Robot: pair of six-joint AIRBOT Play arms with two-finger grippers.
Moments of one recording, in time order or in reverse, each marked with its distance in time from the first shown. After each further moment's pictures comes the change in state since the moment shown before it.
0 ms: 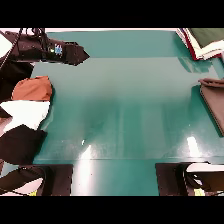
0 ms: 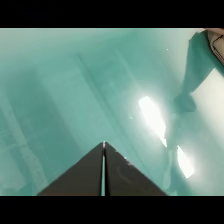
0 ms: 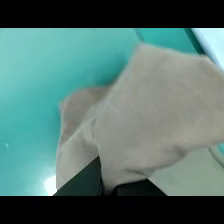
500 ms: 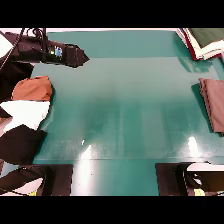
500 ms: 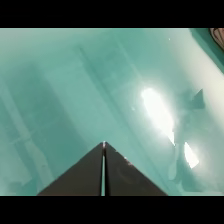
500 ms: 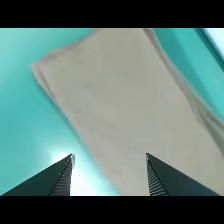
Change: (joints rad) left arm 0.000 0.000 0.000 0.001 -0.032 0.027; right arm -0.071 0.010 0.002 0.021 0.114 0.050
